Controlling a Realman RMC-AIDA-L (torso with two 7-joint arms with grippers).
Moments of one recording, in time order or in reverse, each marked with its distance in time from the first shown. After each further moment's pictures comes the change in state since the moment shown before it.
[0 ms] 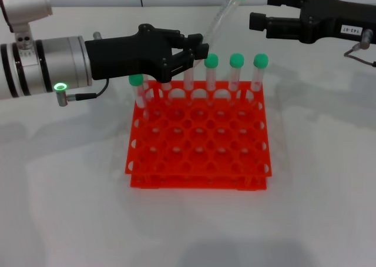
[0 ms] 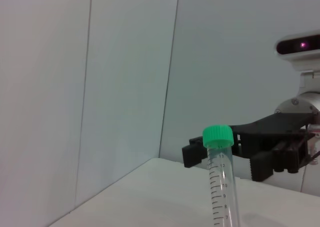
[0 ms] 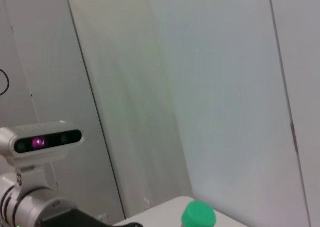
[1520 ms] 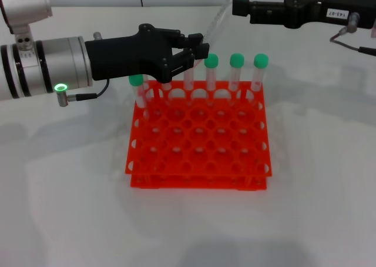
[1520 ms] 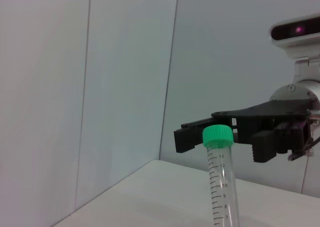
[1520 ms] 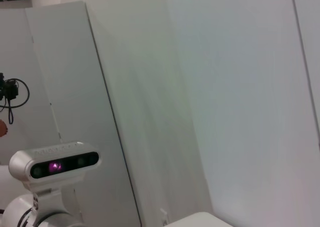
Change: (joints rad) left arm 0.003 -0.003 -0.003 0.000 -0.004 0.002 0.011; right arm 0.051 -0.001 -0.028 0.001 0.031 0.001 0.030
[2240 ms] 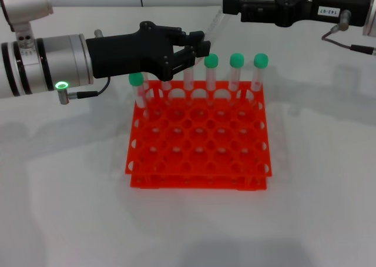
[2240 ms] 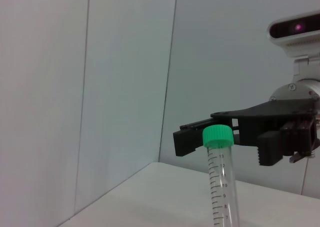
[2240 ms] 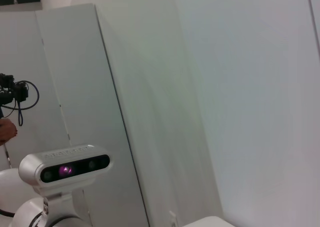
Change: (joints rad) left arm -0.006 0.000 -0.002 0.000 -0.001 0.000 0.003; right arm 0.014 0.001 -0.037 0.002 0.028 0.010 0.005
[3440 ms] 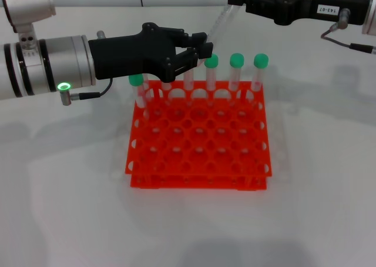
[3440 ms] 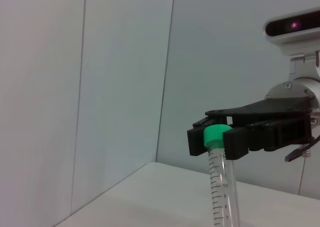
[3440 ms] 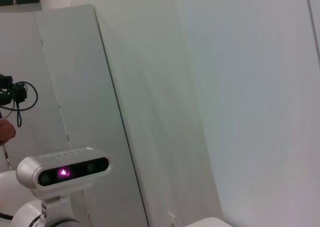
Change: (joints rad) left arm -0.001 -0.005 0.003 0.000 0.000 0.001 0.000; right arm 0.003 0.000 -0.001 0.000 0.002 0.005 0.002
